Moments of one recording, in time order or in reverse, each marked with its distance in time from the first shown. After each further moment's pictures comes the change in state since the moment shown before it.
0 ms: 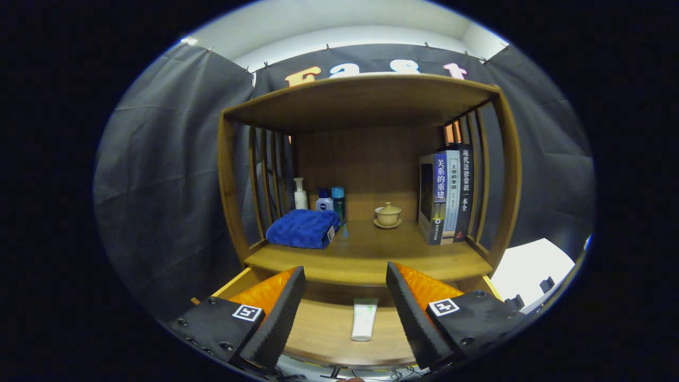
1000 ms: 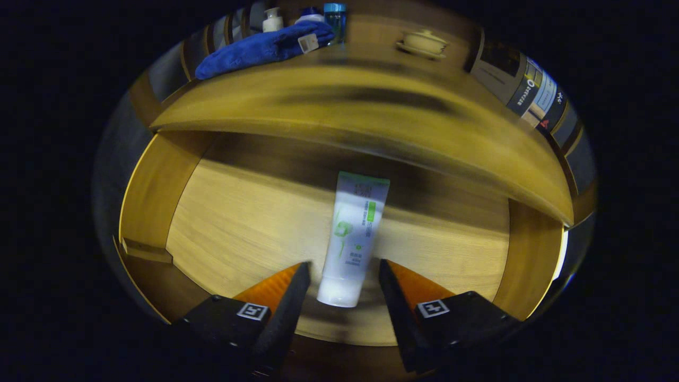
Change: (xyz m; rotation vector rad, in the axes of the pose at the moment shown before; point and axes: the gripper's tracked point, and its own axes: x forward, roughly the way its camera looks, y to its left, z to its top) arm 0.062 -0.045 -0.220 -0.083 0.937 -0.017
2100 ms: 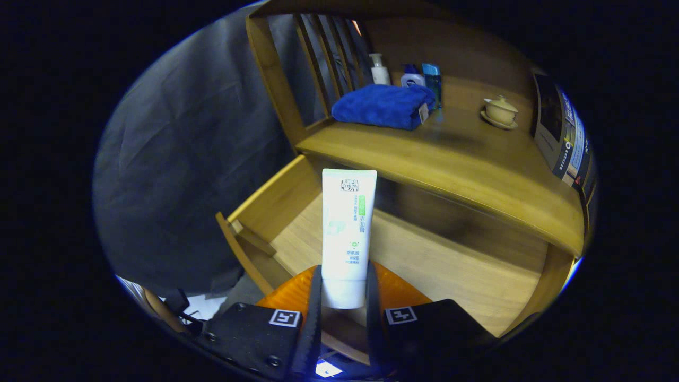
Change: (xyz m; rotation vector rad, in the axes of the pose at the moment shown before) arm -0.204 0.068 0.133 -0.194 -0.349 0.482
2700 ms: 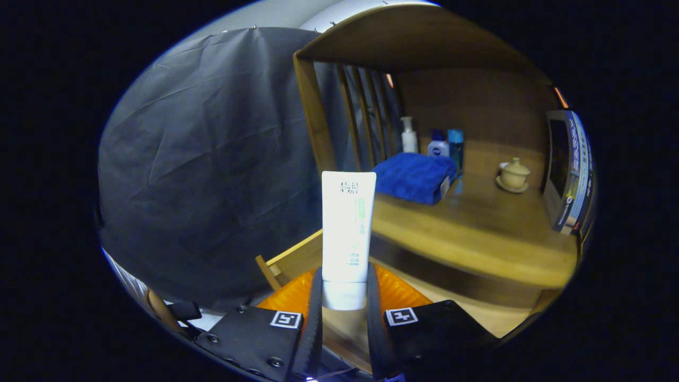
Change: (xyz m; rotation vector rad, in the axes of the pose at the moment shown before) arm -0.025 0.009 0.075 -0.144 -0.322 0.016
